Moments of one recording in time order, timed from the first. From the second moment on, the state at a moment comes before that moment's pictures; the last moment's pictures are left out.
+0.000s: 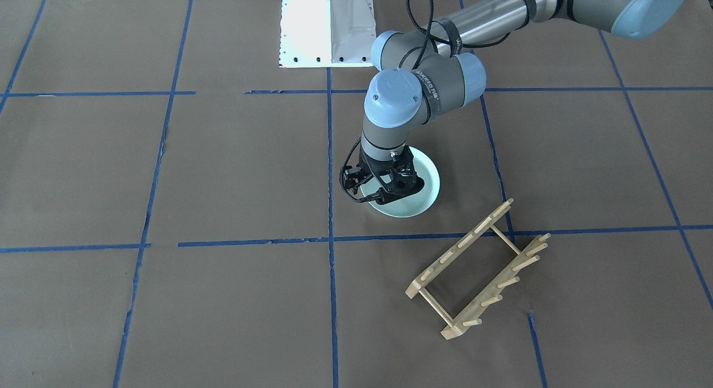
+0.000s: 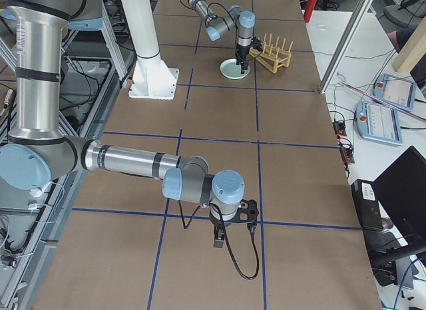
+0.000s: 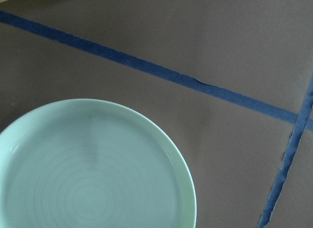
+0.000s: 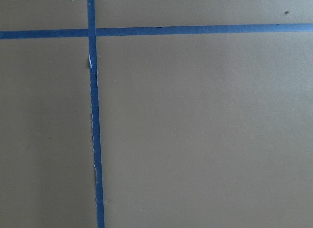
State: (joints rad) left arm -0.62 -2.41 -1.38 -1.62 -2.01 -1.43; right arm 1.62 -1.69 1.60 -1.59 2.30 -0.07
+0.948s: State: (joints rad) left arm -0.58 -2.49 -1.21 -1.62 -1.93 -1.41; right arm 1.62 -1.69 1.60 -1.59 2.30 -0.07
